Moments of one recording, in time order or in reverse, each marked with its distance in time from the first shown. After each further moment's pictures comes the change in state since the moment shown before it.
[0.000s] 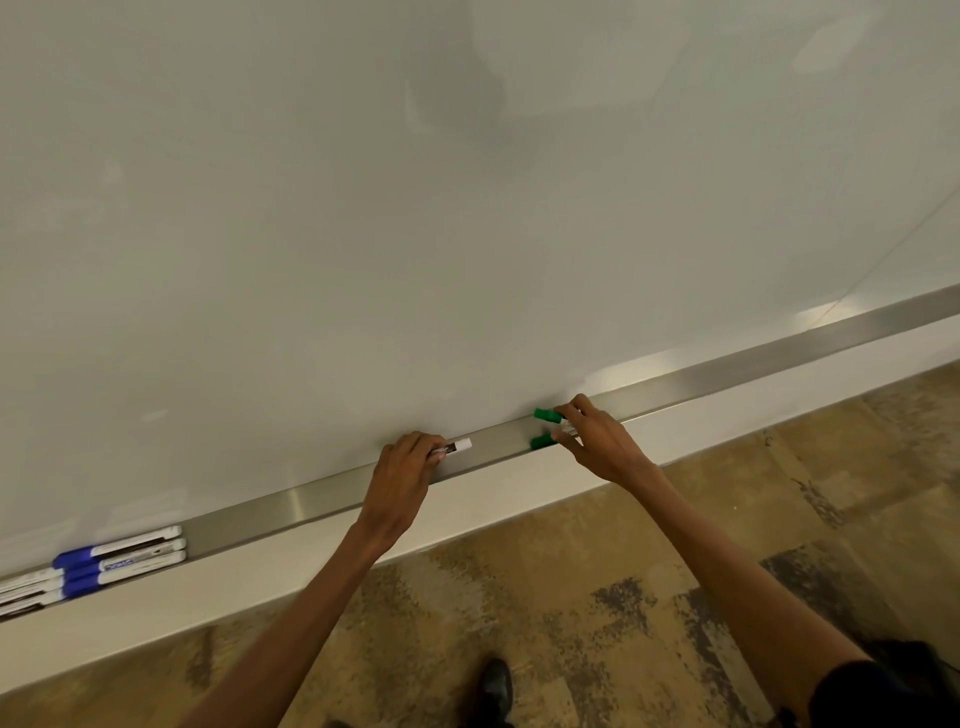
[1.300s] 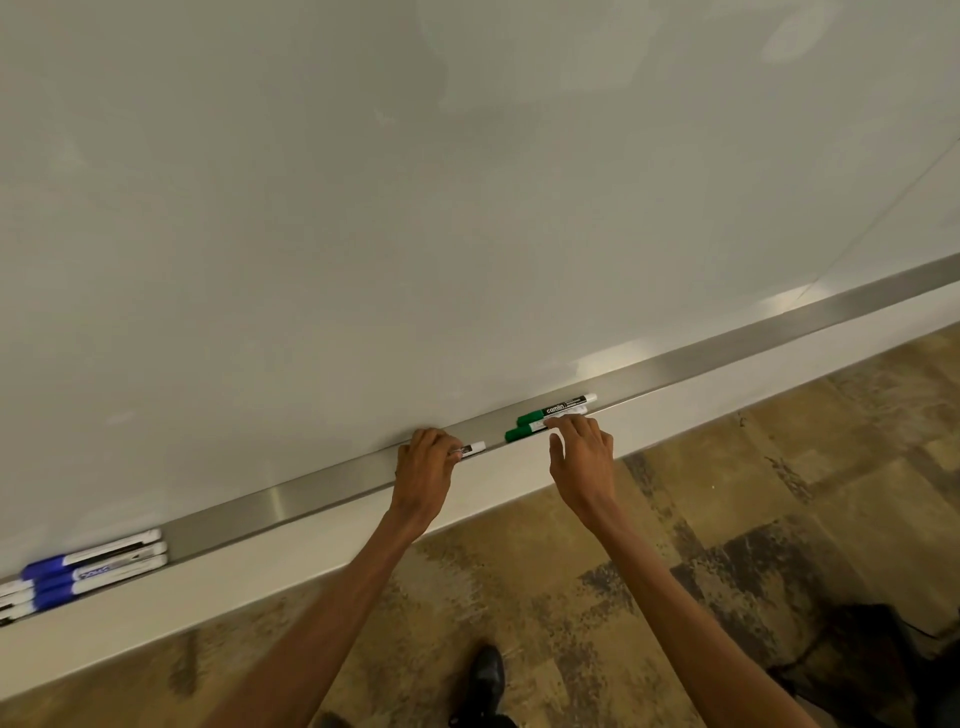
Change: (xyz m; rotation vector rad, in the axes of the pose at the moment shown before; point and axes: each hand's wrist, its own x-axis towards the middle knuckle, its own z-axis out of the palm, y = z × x) left_hand 0.012 0.012 0.047 -0.005 -0.064 -0.084; right_hand -0.044 -0.047 0.038 0.031 0.320 0.317
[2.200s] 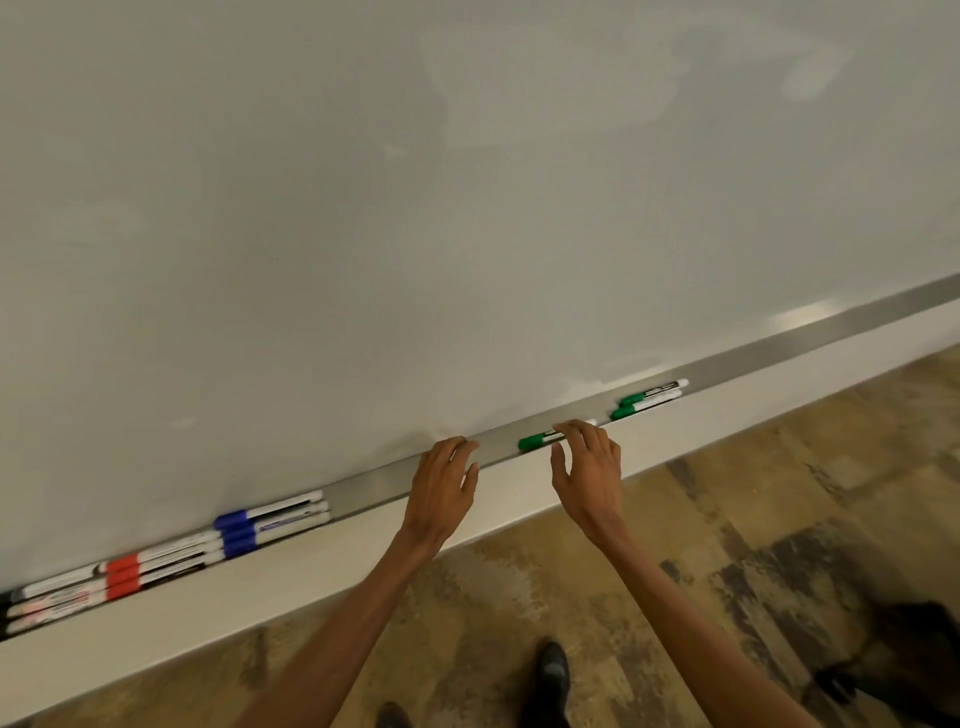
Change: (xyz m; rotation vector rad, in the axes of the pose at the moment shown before) left_hand -0.101 -0.116 -0.113 -0.043 0.145 0.139; right_hand -0.082 -0.168 0.055 0.043 0.170 -0.040
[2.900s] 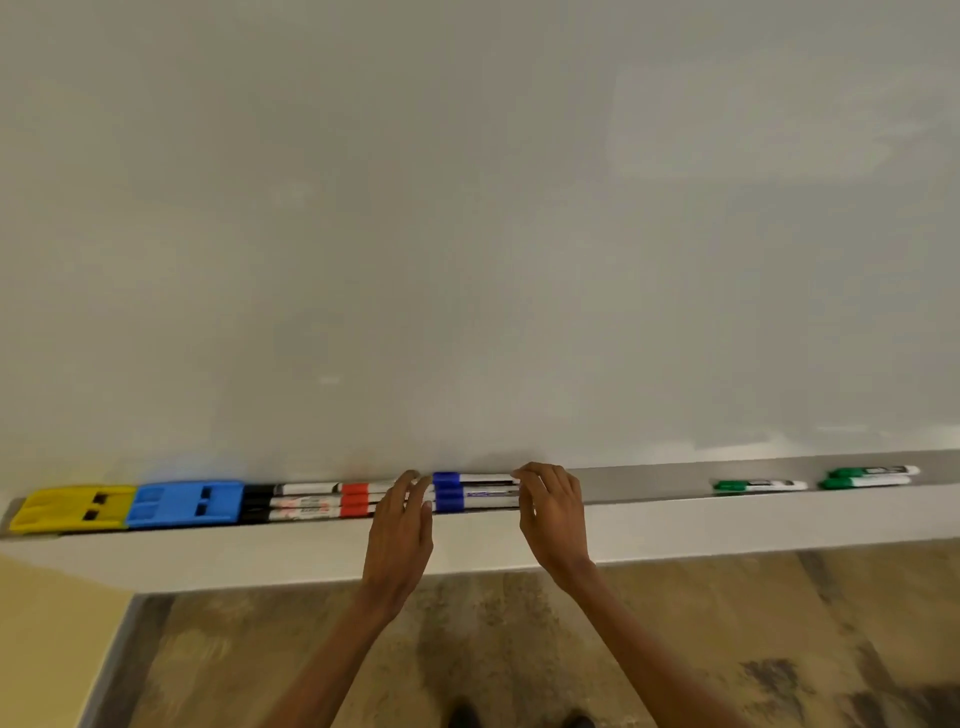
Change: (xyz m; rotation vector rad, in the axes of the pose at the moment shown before) left_hand -0.169 -0.199 -0.171 0.078 0.217 -0.401; right_hand -0.084 -0.260 0.139 0.135 -0.143 -0.415
